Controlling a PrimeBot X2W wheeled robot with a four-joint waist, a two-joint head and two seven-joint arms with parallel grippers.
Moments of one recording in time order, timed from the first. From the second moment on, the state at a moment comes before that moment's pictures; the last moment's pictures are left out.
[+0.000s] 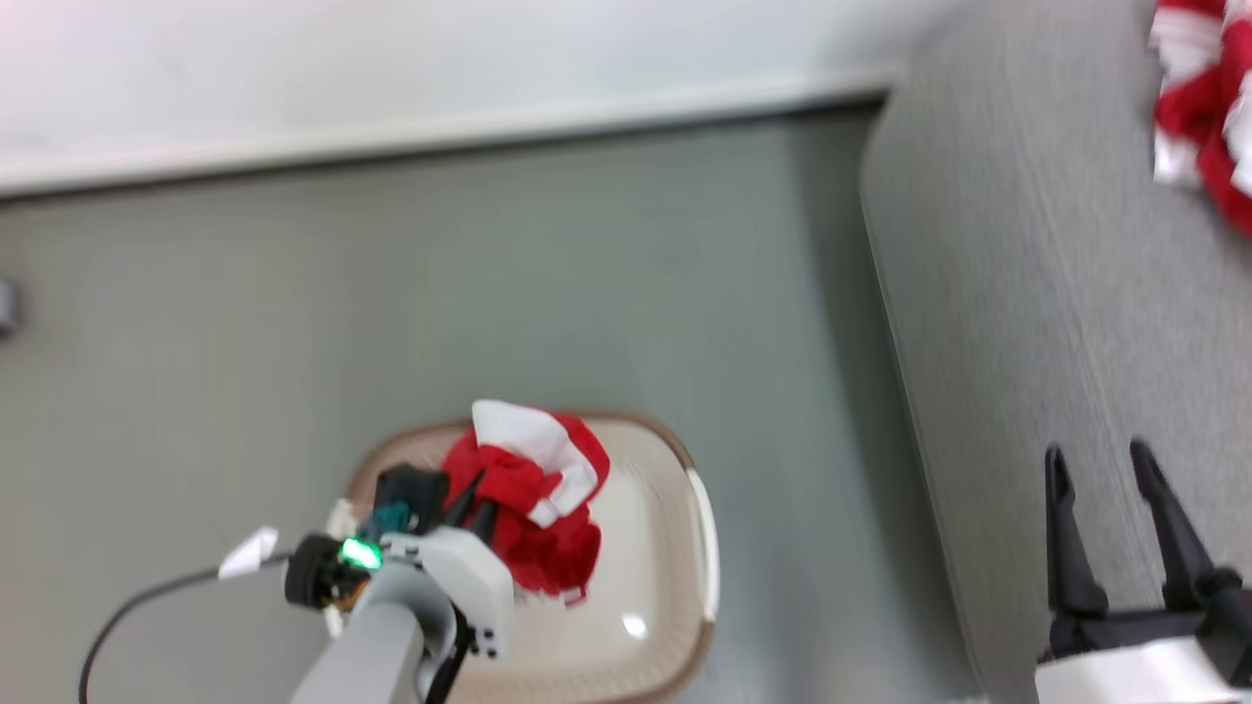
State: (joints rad) left arm -0.62 0.06 -0.36 0.99 -0.20 -0.08 -0.25; right arm -0.11 -0.05 -0.04 0.09 0.15 0.13 -0.26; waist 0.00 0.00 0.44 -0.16
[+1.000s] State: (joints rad) left arm -0.08 0.19 -0.24 0.34 -0.27 -0.03 -0.26; right arm 0.11 -0.06 0.03 0.21 0.09 0.13 -0.26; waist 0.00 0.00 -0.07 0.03
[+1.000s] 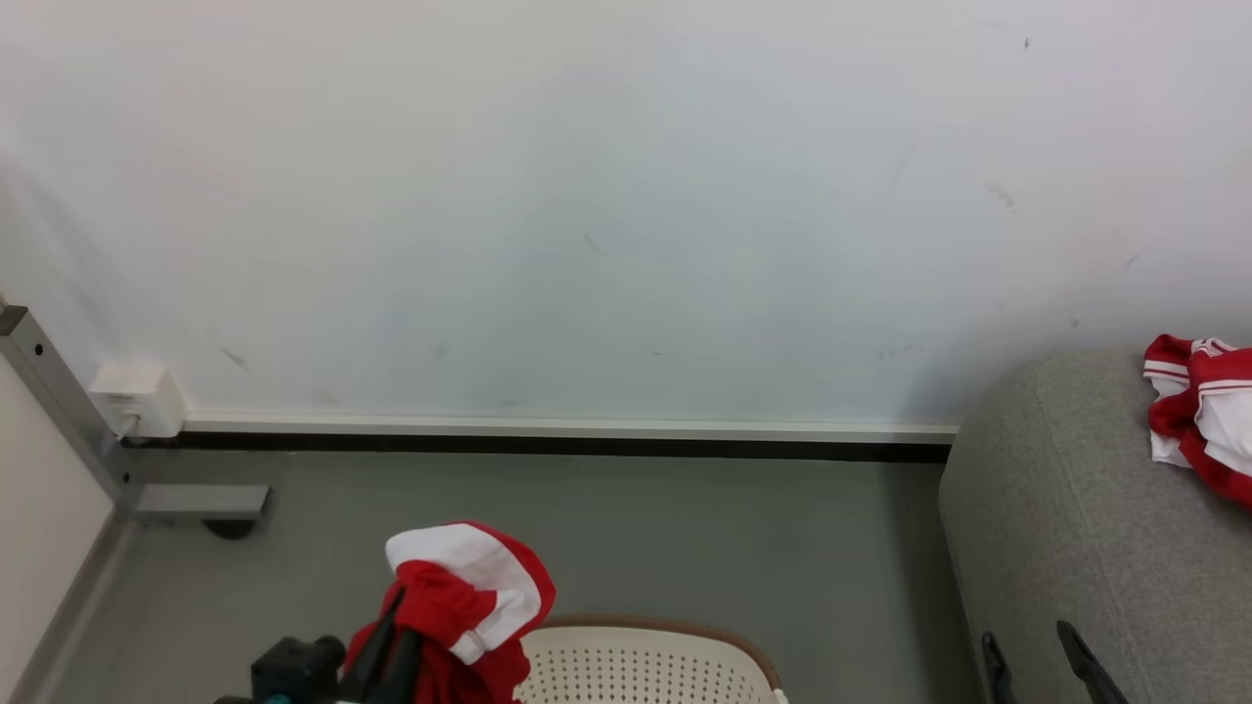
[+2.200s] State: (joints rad) left arm -0.19 0.13 -0.51 0.14 -0.25 -0.10 -0.13; right arm -0.21 -0.16 0.71 0.20 0.25 0.13 -0.26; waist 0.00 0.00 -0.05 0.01
